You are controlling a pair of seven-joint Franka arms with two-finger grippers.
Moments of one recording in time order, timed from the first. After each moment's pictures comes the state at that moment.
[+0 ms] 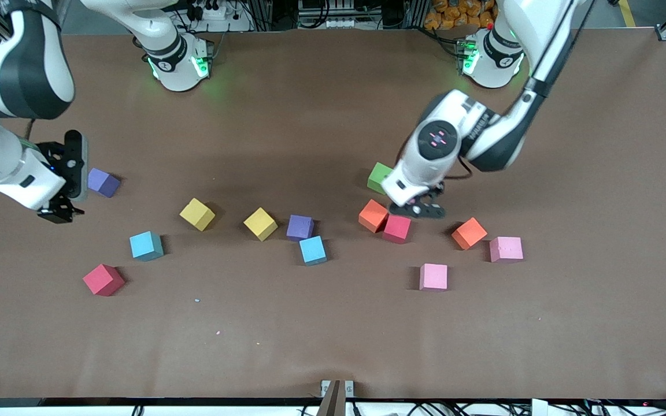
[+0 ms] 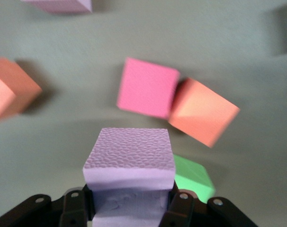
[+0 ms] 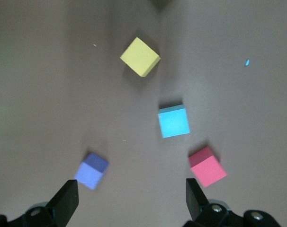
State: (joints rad) left arm -0.28 0.39 -0.38 -1.85 0.11 2.09 -0.63; right arm 0.11 0.14 -0.08 -1.72 -0.08 1.77 -1.68
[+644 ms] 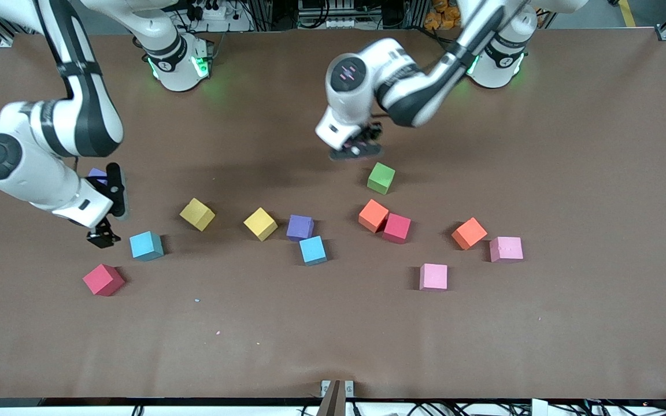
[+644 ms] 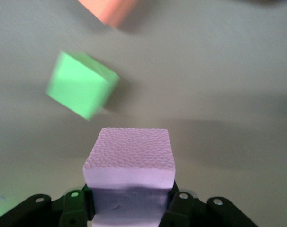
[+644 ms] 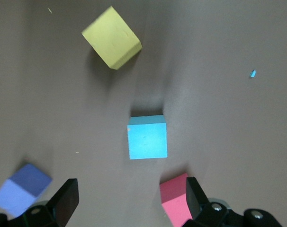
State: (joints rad) left arm -0.50 0.42 -0.51 -1.85 0.11 2.09 -1.10; right arm 0.10 0.23 -0.09 -1.98 -0.08 2.23 -1.81
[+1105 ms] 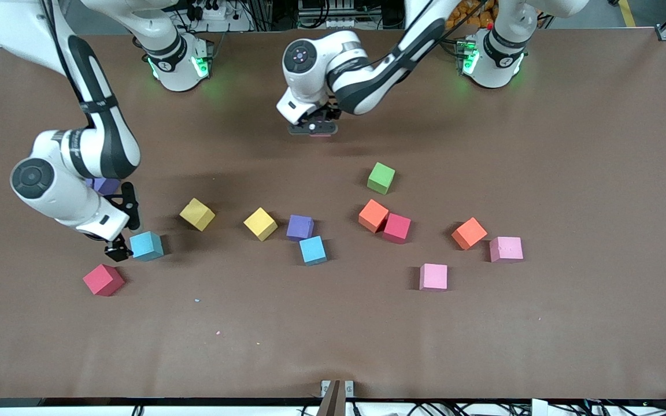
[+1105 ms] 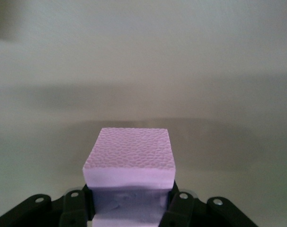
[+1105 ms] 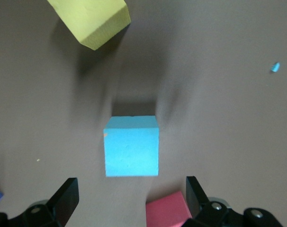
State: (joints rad) left arm -0.70 0.63 -0.51 -1.74 0.11 2.18 -1.17; right arm 0.09 0.37 -0.09 -2.01 -0.08 2.43 -1.85
